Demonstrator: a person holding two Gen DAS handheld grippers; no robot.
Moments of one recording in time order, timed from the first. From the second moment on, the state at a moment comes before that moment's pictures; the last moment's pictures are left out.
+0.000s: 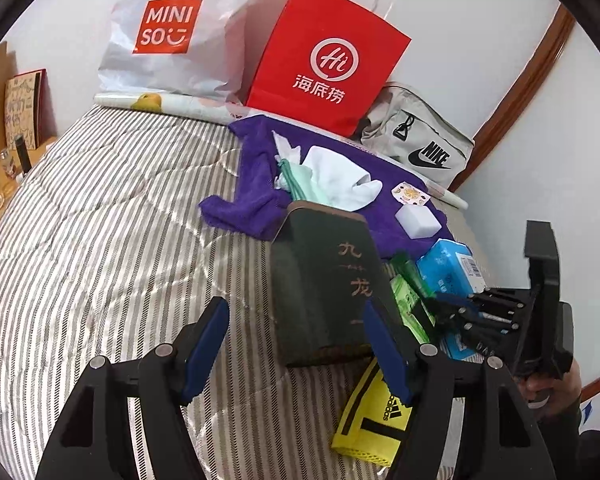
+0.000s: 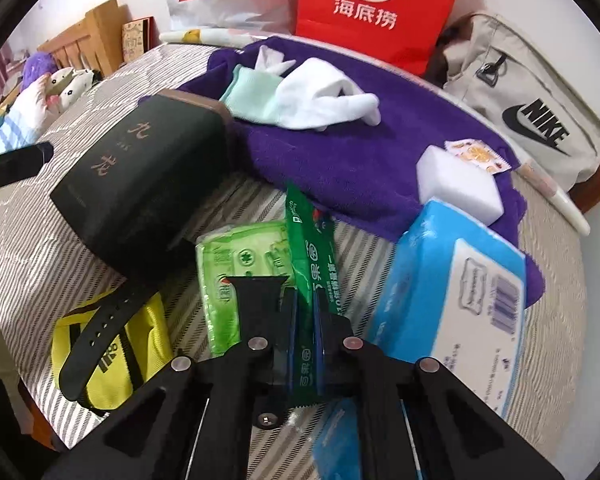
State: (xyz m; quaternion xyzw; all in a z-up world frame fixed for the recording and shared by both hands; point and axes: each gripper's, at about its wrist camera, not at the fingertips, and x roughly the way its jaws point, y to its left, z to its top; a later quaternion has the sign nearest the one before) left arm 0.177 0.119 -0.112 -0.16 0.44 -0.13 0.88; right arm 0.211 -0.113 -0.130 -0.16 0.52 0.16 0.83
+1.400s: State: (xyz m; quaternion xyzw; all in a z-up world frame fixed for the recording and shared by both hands) left arm 0.152 -0.011 -0.138 -0.05 0.52 -0.11 0.85; right arm 0.058 -0.248 -0.124 0.02 0.48 0.15 0.86
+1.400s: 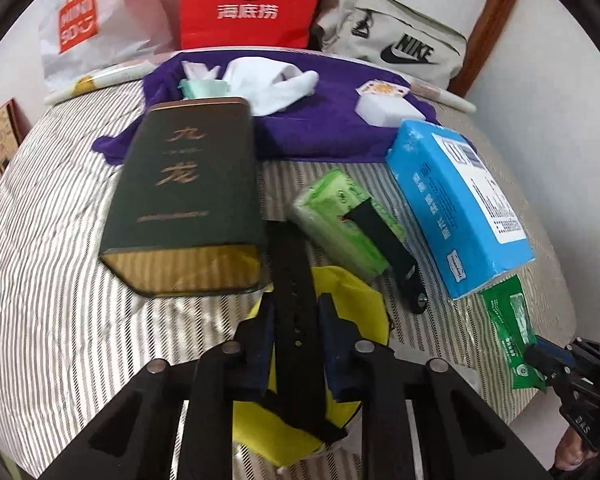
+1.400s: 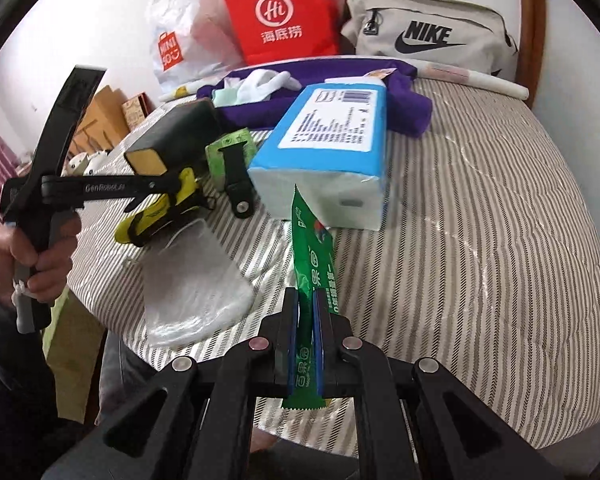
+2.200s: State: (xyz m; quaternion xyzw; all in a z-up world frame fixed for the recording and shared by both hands) left arm 0.160 -0.014 -0.150 0.00 0.52 -0.12 0.84; right arm 0.088 -0.245 -0.152 0.01 0.51 0.11 0.85
